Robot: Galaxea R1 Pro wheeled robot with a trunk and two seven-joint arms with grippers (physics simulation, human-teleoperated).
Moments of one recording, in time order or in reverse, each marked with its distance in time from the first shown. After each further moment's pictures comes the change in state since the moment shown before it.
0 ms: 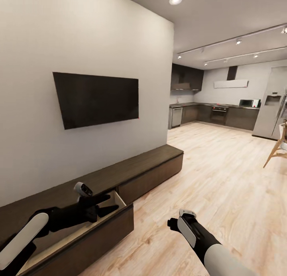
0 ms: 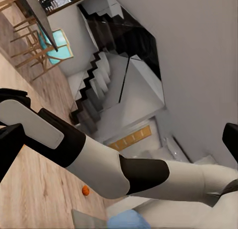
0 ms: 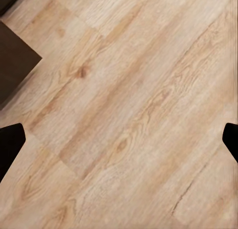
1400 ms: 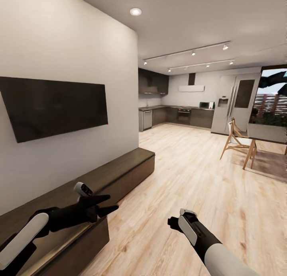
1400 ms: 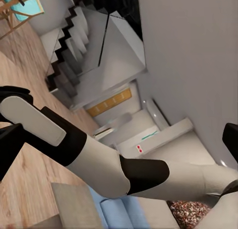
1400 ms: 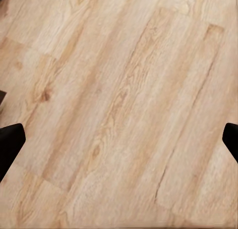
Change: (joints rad) left arm 0.000 0.000 0.000 0.003 0.001 0.000 0.000; right arm 0.000 0.000 -0.037 -0.012 -0.027 0.009 -0.002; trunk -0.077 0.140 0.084
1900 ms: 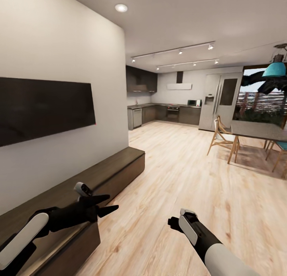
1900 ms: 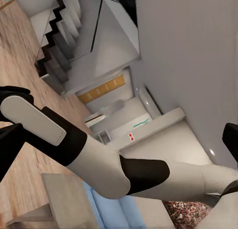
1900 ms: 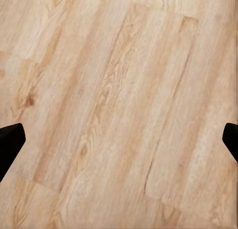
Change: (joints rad) left arm 0.000 0.000 0.000 0.000 -0.001 0.000 0.001; right arm 0.000 -0.002 -0.006 0.001 -0.003 0.001 0.000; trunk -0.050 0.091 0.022
